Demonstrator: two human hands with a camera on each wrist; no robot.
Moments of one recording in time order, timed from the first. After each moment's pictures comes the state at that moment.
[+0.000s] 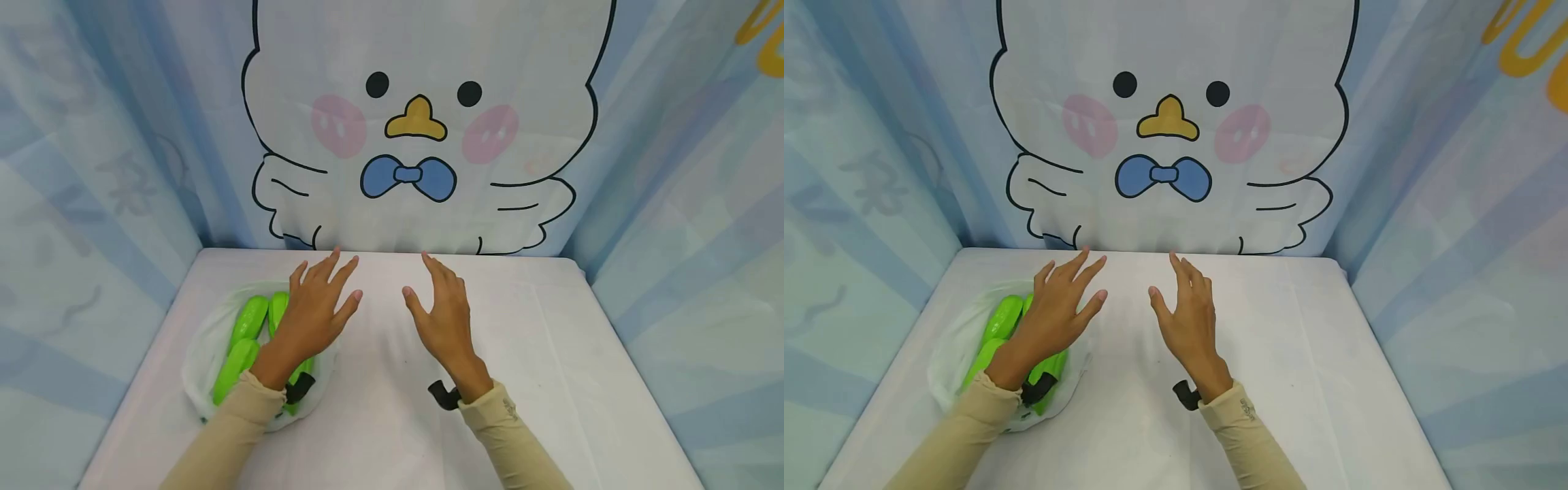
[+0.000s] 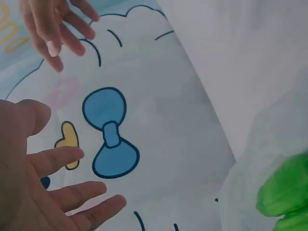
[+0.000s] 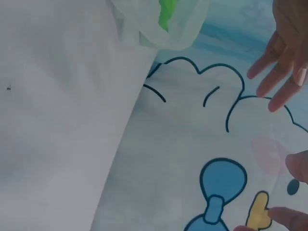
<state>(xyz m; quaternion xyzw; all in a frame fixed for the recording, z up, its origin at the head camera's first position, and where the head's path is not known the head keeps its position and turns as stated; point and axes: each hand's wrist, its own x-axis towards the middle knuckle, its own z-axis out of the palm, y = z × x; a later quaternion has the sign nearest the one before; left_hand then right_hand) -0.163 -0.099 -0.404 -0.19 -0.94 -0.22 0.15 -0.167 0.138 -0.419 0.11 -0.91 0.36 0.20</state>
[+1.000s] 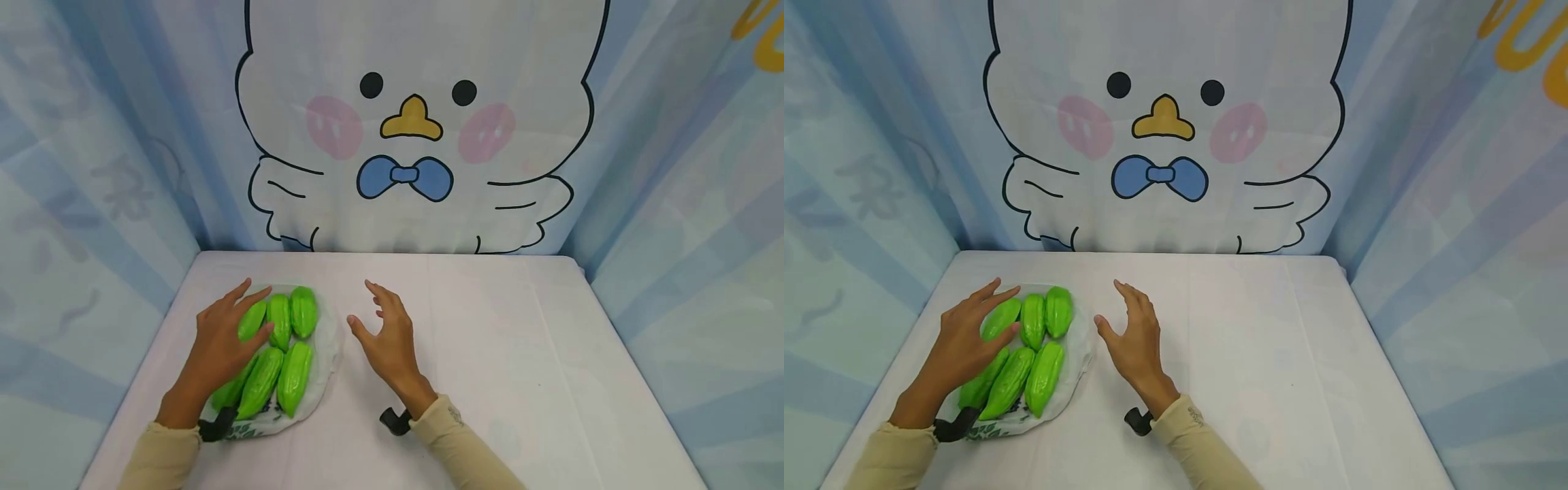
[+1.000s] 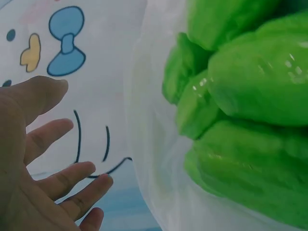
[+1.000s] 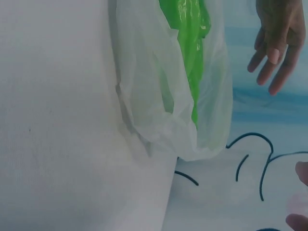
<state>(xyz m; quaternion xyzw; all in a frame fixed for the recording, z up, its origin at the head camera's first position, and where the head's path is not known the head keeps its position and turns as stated) -0.127 -0.212 -0.442 -0.13 -0.93 -0.29 0.18 -0.154 0.070 -0.467 0.13 -0.85 0.49 0.15</state>
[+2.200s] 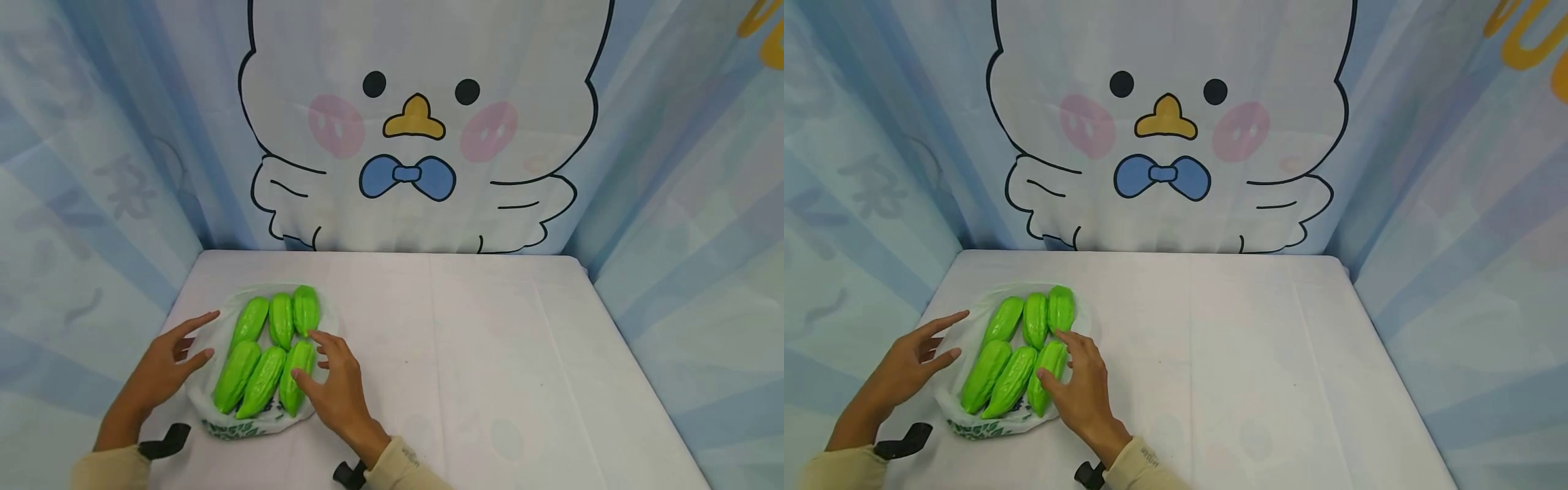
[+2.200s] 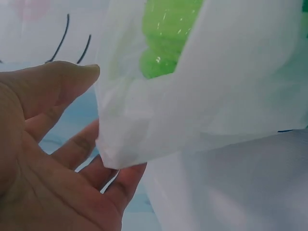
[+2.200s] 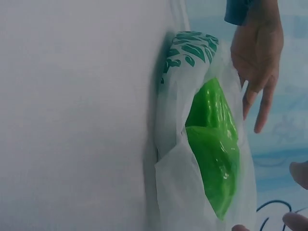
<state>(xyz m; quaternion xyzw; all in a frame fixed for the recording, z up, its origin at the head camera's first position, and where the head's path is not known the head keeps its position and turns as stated) -0.105 -0.316 -0.477 -0.07 -0.91 -0.41 0.00 -0.095 -0.004 -0.499 0.16 -0.82 0.55 0.03</state>
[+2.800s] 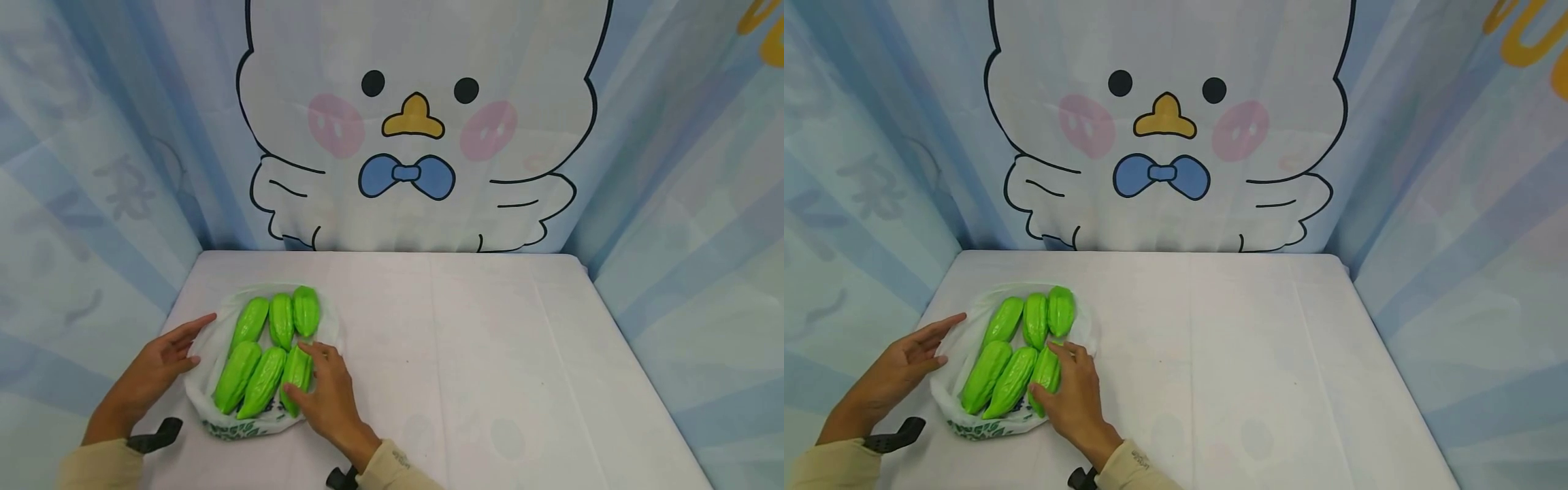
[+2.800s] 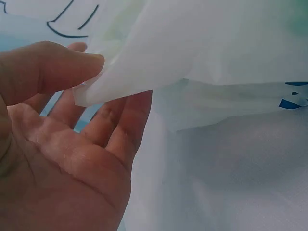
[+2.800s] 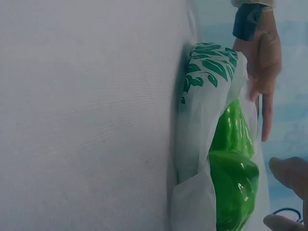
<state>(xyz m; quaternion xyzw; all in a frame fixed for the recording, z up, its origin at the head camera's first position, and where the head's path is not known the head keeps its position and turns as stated) -0.109 -0.342 -0.497 -0.14 -0.78 -0.61 -0.09 -0.090 -0.018 -0.509 0.14 -0.87 0.48 -0.03</state>
